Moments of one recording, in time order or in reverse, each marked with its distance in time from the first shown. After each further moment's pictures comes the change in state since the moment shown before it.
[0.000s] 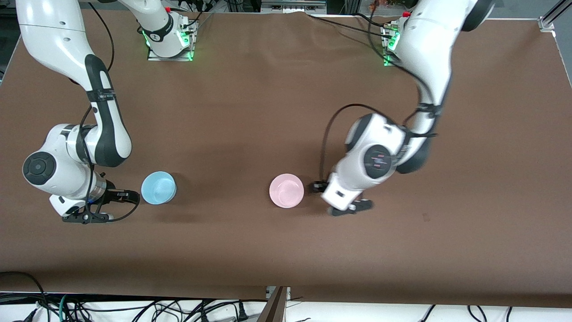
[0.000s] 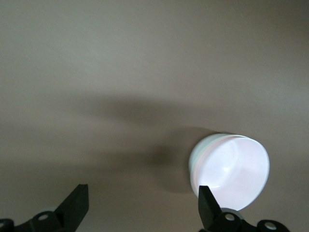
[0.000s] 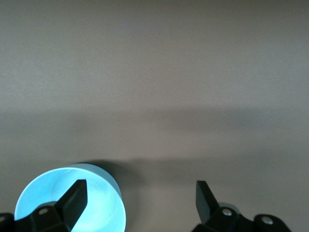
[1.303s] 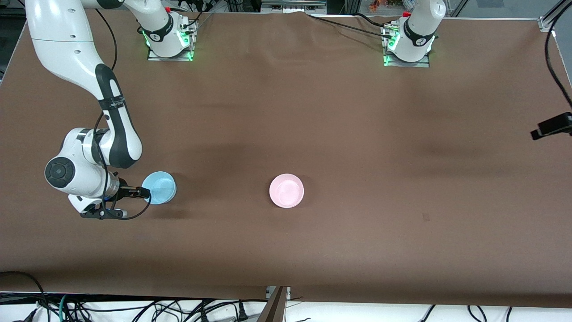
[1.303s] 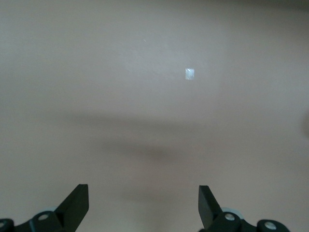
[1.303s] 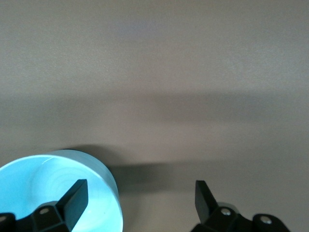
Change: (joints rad) left arm 0.395 -0.541 0.157 -0.185 0.140 -0.443 0.582; right arm 0.003 0.030 0.006 -0.067 0.008 0.034 0.000
